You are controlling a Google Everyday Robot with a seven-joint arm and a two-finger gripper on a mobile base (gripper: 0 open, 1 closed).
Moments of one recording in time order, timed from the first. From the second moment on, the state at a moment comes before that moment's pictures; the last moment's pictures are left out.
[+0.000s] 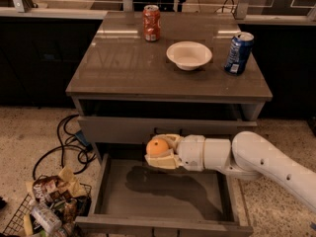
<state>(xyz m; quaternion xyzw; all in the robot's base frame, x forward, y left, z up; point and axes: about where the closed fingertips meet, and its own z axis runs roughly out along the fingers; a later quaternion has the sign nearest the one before) 0.495 0.002 0.699 -0.45 0.65 0.38 0.48</state>
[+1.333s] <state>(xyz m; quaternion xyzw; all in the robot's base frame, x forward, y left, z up) 0.491 0.010 0.484 -0.41 0.71 0.40 0.41</state>
